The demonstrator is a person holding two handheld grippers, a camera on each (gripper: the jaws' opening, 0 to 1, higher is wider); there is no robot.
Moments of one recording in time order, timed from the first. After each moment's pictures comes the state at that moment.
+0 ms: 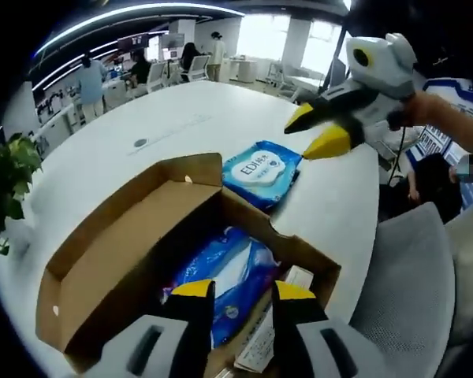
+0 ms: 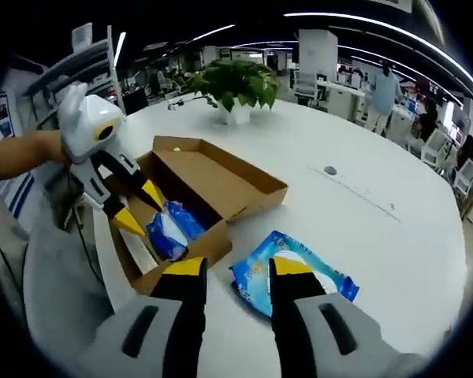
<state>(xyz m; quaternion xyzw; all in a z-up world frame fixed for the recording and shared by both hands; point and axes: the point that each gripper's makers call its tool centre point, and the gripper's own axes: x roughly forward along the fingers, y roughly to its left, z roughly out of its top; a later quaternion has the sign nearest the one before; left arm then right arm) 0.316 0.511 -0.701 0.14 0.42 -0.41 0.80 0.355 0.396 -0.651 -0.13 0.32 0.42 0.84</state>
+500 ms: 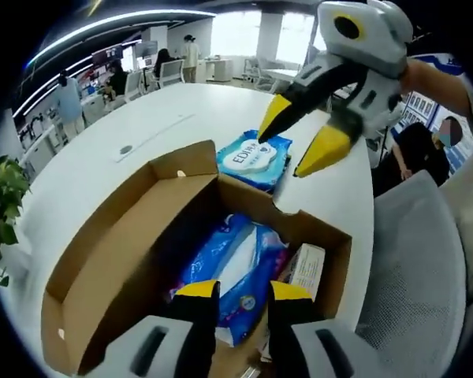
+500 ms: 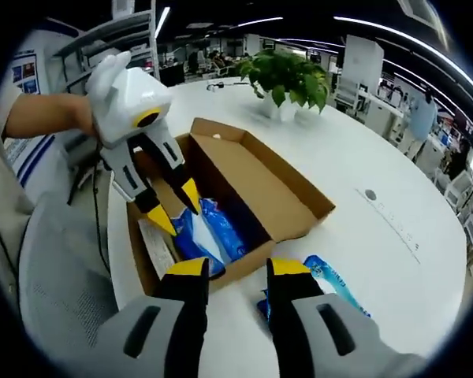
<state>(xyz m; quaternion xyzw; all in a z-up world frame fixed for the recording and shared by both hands) 0.318 0.518 -0.718 0.19 0.40 -0.47 0.76 0.340 0.453 -0.667 -0.21 0.32 0.49 0.78</state>
